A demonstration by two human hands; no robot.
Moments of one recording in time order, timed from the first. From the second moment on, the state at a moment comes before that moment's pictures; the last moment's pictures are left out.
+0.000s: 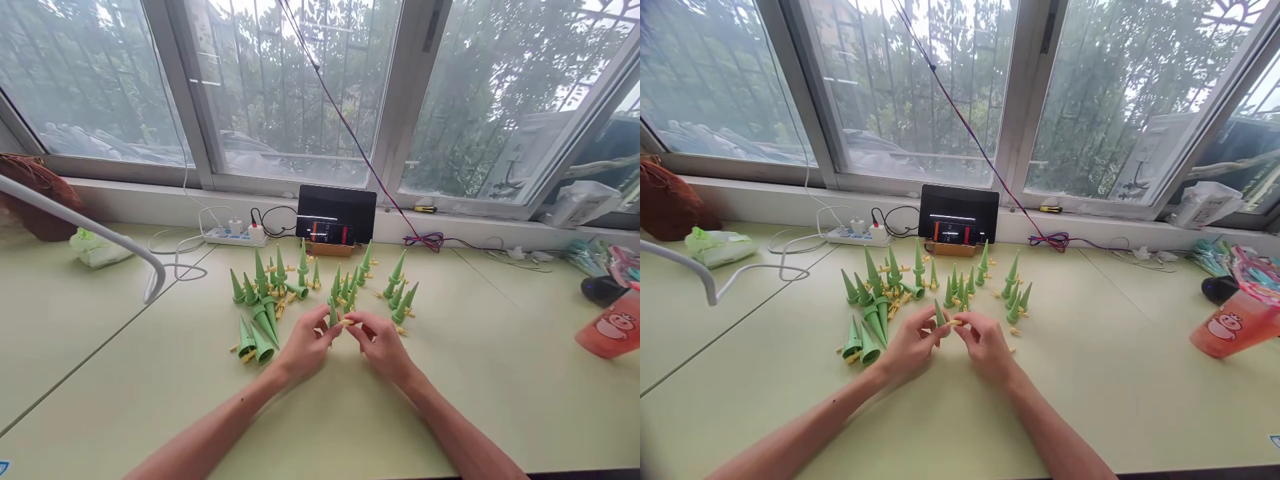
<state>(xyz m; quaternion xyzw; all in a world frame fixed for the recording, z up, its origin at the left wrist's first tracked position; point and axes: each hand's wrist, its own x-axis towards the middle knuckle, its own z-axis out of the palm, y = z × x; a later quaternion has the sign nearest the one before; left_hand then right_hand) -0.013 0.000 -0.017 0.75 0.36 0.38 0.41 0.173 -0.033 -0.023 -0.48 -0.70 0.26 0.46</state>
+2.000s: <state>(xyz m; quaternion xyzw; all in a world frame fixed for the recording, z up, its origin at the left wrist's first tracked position) -0.011 -0.004 -0.018 0.75 0.40 0.41 0.34 0.175 -0.033 -0.024 -0.50 -0.68 0.28 0.46</state>
